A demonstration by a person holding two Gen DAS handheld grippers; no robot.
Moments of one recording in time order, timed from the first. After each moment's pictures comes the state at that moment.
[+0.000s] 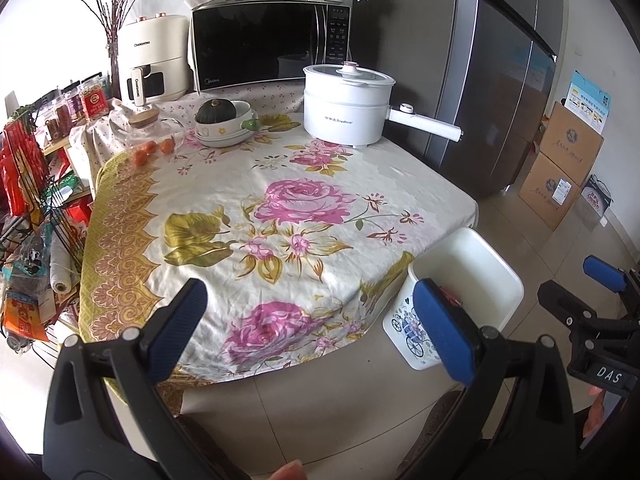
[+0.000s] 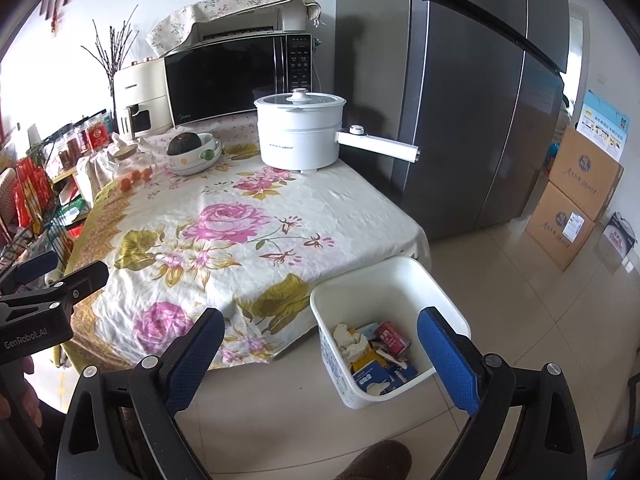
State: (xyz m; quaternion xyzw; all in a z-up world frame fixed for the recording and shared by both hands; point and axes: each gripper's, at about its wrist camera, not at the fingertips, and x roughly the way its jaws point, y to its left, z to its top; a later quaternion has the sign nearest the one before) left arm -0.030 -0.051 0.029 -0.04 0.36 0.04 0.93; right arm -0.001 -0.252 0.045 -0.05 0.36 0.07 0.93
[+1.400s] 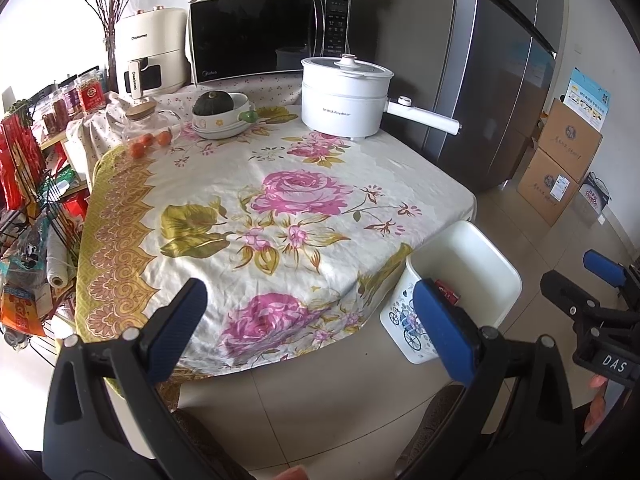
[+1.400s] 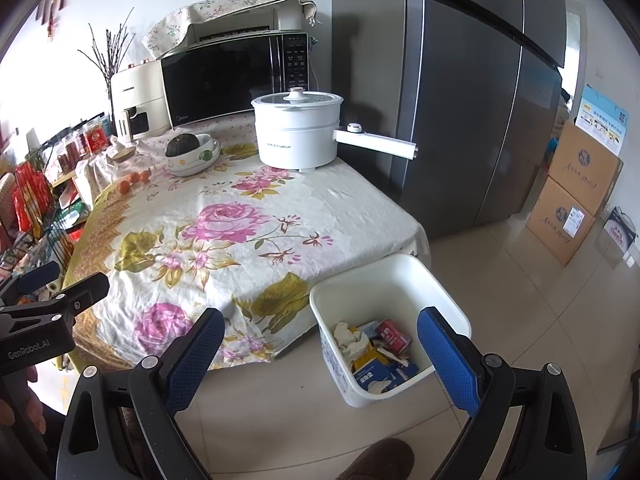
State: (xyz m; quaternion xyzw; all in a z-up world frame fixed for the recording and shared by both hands) left arm -0.030 -0.050 0.026 -0.05 0.37 0.03 0.93; right arm -0.005 -0.251 0.043 -0.04 0.36 0.07 0.93
